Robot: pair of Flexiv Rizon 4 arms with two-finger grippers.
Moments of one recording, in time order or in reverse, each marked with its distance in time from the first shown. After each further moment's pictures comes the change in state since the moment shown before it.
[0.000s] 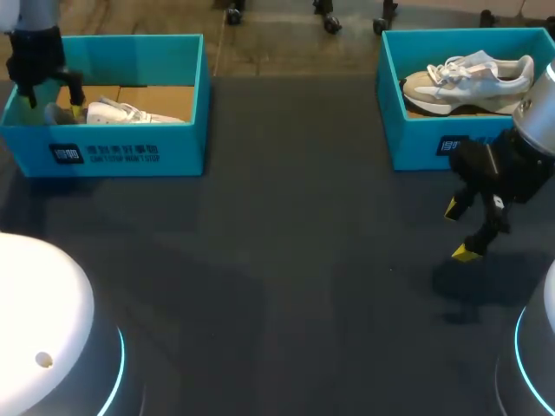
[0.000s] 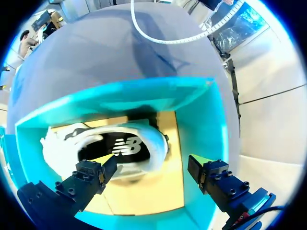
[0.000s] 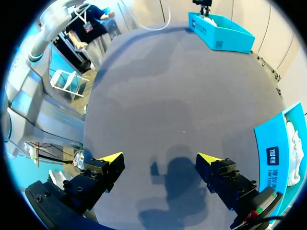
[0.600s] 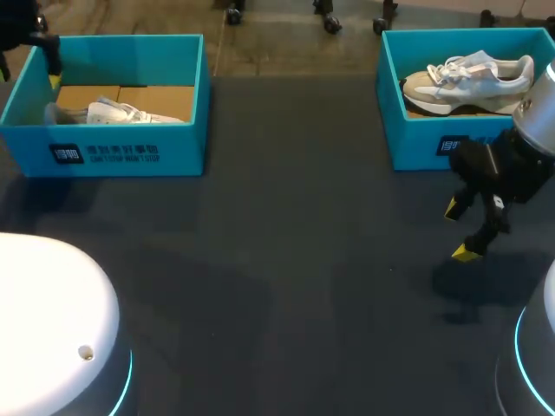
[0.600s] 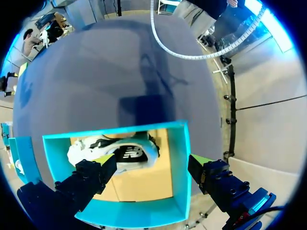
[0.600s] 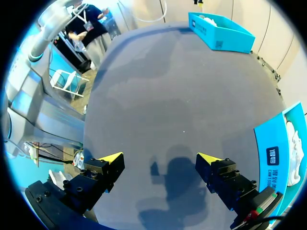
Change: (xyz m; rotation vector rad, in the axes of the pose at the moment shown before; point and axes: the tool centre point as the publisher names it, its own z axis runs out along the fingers) left arm 0.008 -0.052 -0.093 -0.016 -0.007 -0.034; right arm 0.000 0.000 0.000 0.000 0.000 0.000
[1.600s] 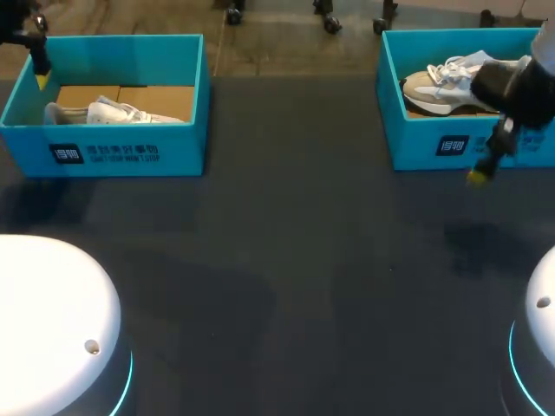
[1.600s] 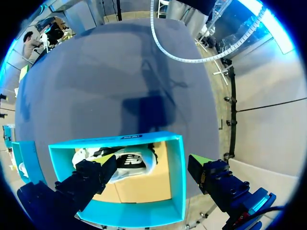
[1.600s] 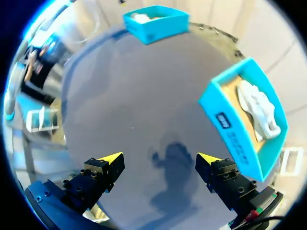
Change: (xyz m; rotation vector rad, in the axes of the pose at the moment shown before) left arm 0.005 -0.023 -0.012 0.000 -0.012 0.007; right arm -0.101 -0.008 -0.092 0.084 -0.228 0.417
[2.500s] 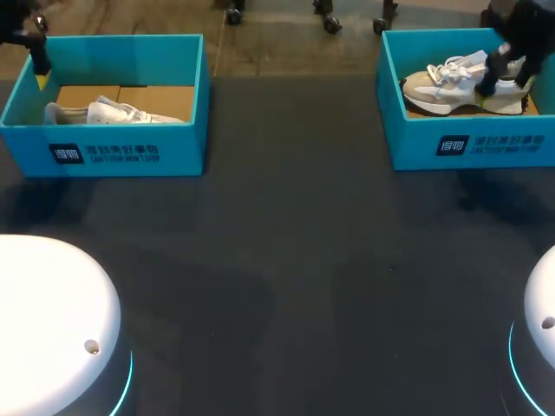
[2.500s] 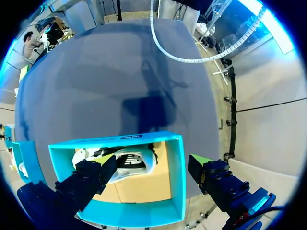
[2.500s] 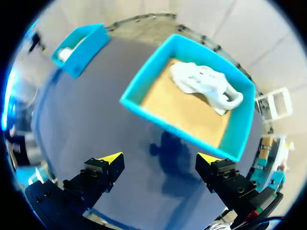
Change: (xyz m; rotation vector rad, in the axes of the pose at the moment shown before) left arm 0.000 0.000 0.000 0.000 0.000 0.000; right arm -0.144 0.036 -0.029 0.054 -0.199 0.477
